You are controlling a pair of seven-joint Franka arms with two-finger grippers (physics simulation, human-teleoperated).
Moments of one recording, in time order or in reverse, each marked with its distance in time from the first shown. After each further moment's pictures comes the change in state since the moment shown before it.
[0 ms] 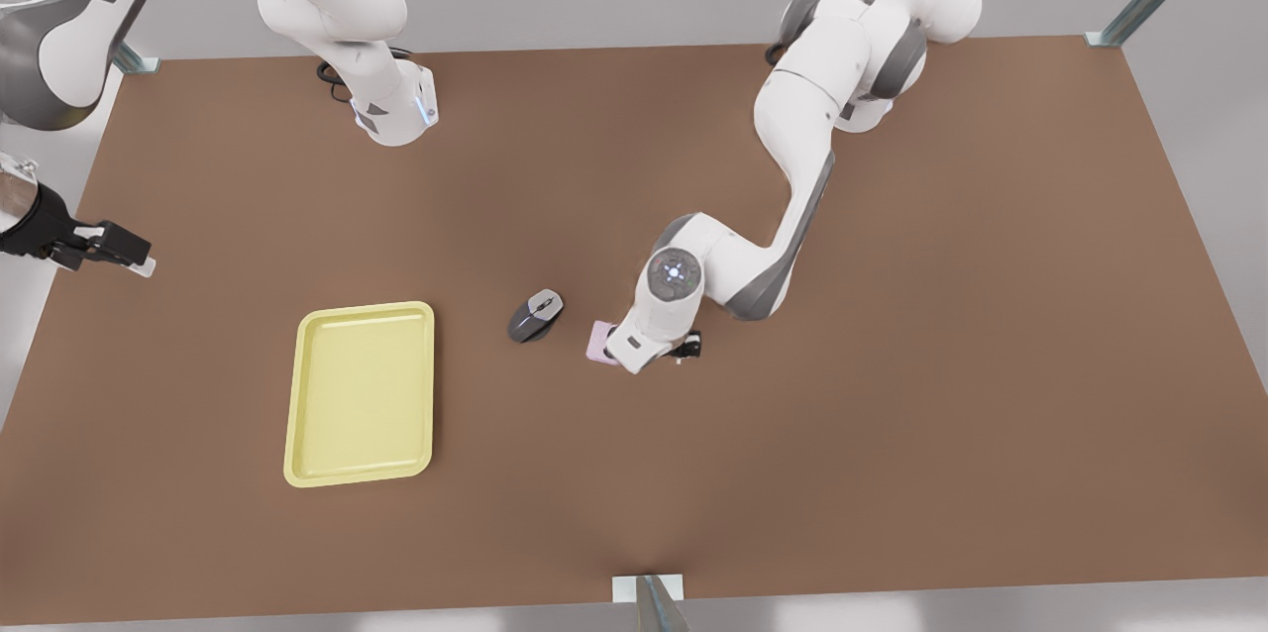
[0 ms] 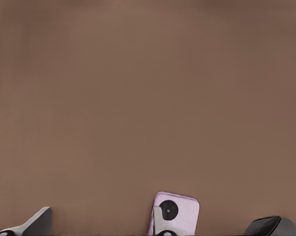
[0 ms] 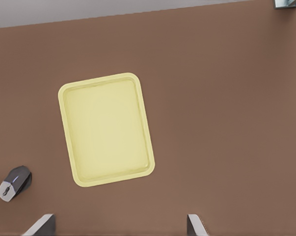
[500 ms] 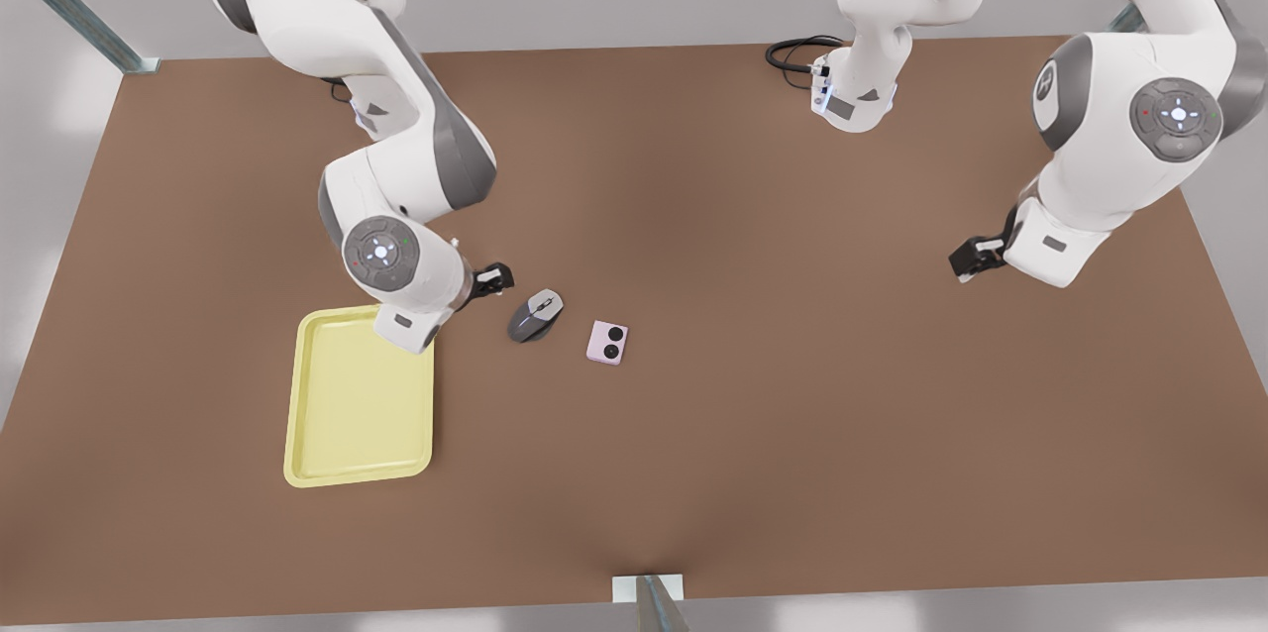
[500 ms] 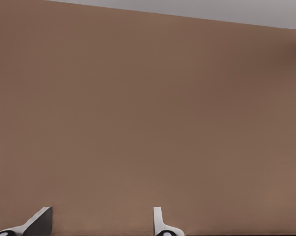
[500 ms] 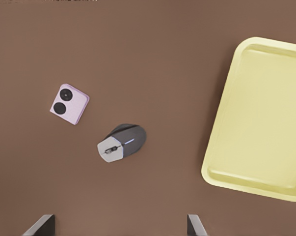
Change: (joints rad) left arm 0.571 -0.679 -0.118 -0.361 0.151 -0.442 0.307; right arm 0.517 0.308 0.046 0.003 0.102 0.096 0.223
